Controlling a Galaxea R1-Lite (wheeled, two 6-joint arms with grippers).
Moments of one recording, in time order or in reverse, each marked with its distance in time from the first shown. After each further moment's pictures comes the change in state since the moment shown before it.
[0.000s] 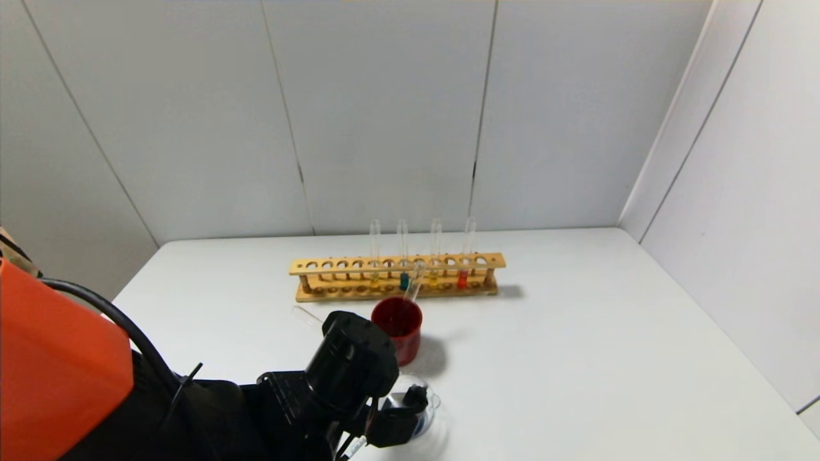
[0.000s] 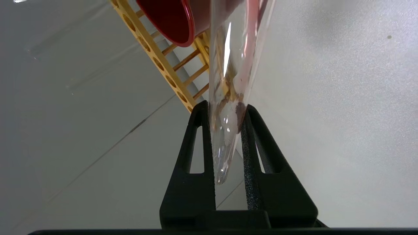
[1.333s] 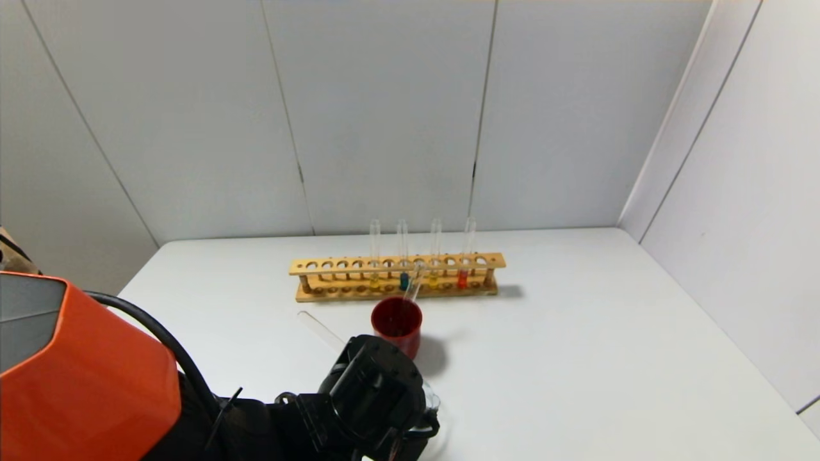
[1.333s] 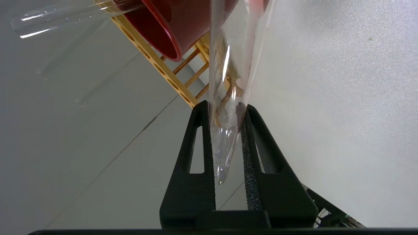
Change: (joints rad) left arm -0.066 0.058 -0.012 0.004 0.111 0.029; right arm 0.000 0.000 0.000 0.000 0.000 0.000
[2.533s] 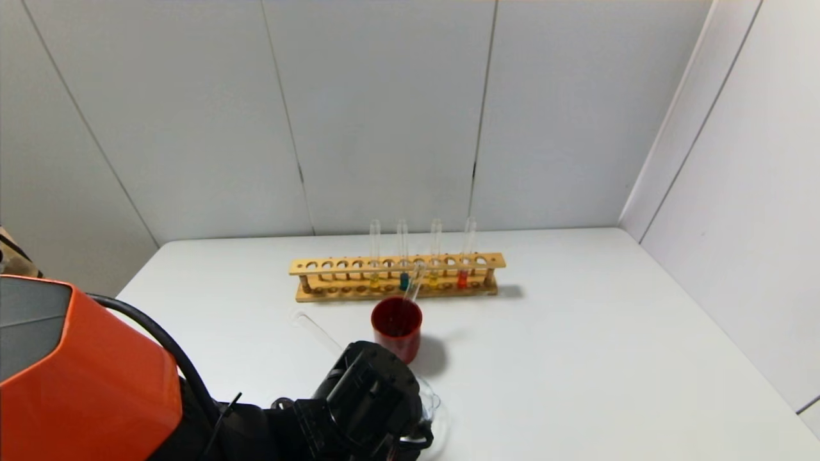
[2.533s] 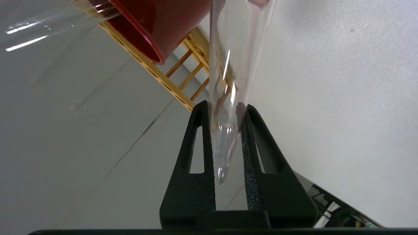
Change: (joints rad) left arm 0.000 0.000 0.023 0.002 0.003 0.054; right arm 0.000 0.000 0.000 0.000 0.000 0.000
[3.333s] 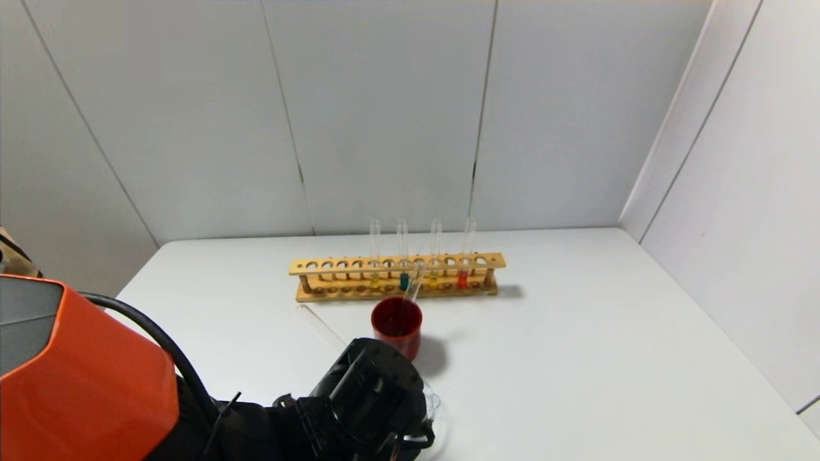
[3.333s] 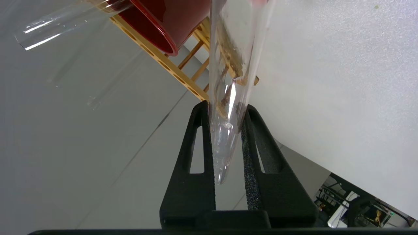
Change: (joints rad) left arm -0.009 -0.004 -0.015 -0.004 0.040 0.062; right arm 0.000 0.000 0.000 0.000 0.000 0.000
